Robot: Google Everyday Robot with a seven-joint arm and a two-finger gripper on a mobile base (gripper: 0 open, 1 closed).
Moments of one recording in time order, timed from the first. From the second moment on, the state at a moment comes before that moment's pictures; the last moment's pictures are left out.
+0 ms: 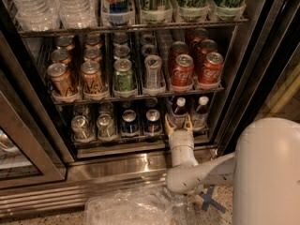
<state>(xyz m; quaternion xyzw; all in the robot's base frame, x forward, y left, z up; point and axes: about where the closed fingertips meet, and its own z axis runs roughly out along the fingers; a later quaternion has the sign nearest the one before) 0.684 -0.133 0.602 0.02 0.66 -0.01 0.75</state>
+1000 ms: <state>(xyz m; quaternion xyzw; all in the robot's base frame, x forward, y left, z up) 0.679 -0.127 0.601 0.02 0.65 0.00 0.76</state>
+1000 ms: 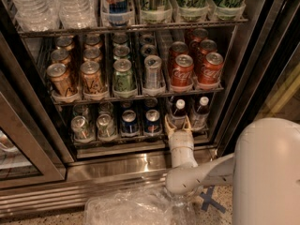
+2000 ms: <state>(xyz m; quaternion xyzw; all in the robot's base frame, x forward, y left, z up) 0.676 -0.127 0.615 0.02 0.64 0.00 0.77</state>
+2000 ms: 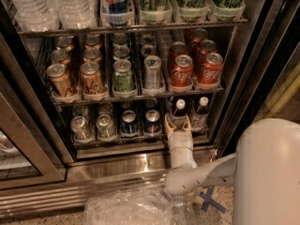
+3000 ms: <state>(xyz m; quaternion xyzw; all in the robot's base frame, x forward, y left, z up) 0.666 -0.127 0.634 0.02 0.62 0.00 0.79</state>
